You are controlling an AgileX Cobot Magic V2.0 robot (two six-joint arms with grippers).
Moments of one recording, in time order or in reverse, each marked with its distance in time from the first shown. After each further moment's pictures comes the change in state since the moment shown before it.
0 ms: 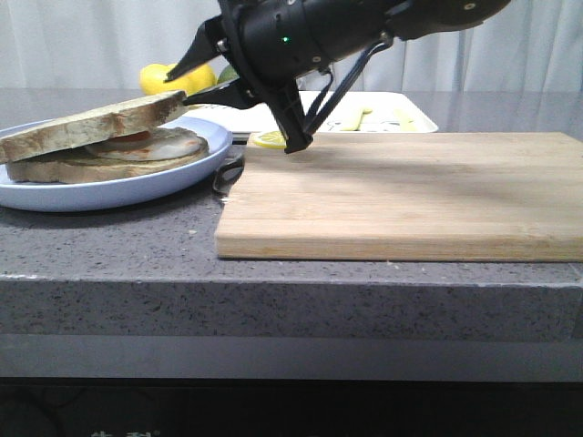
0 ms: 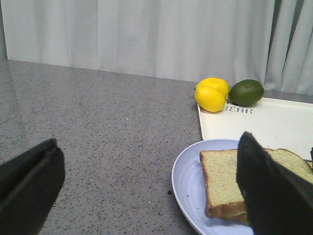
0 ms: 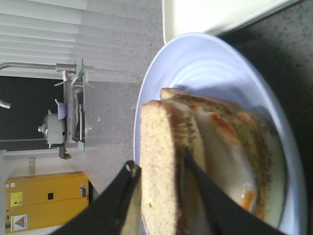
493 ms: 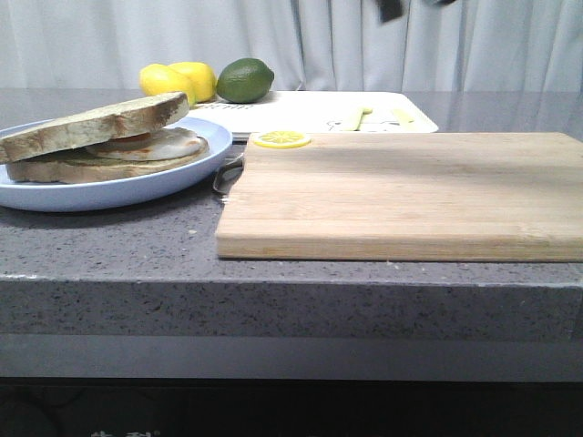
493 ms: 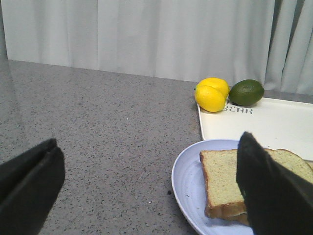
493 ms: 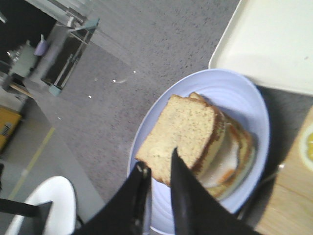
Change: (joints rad) left arm 0.000 0.000 0.000 0.000 0.000 0.000; right arm -0.167 -0.305 0.000 -0.558 0.188 -0.001
